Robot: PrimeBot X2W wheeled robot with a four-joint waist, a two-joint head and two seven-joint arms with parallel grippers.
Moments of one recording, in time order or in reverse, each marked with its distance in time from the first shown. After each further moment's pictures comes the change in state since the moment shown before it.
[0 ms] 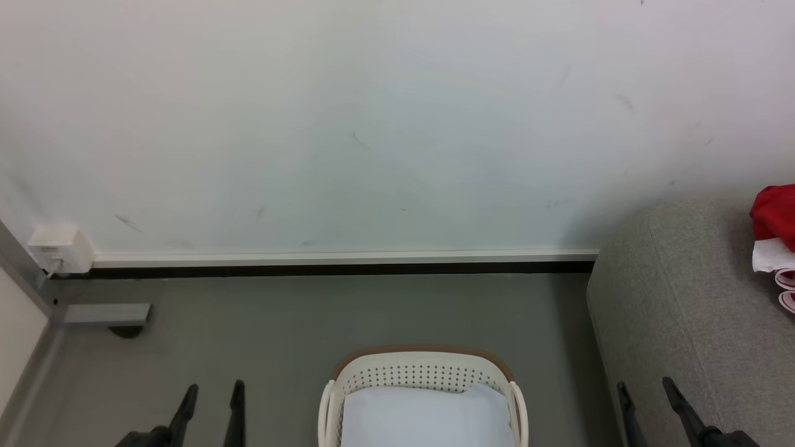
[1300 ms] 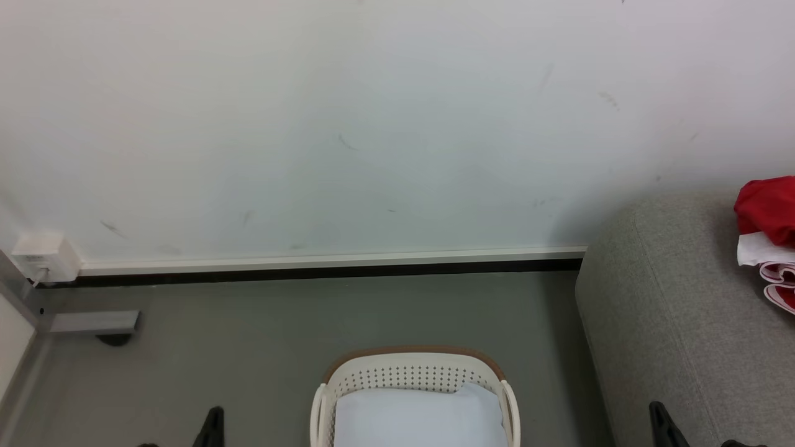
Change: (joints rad) left arm 0.012 -0.020 0.018 0.067 -0.181 -0.017 0.062; right arm 0.023 0.010 -0.016 0.043 0.210 0.000 0.060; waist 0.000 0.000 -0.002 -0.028
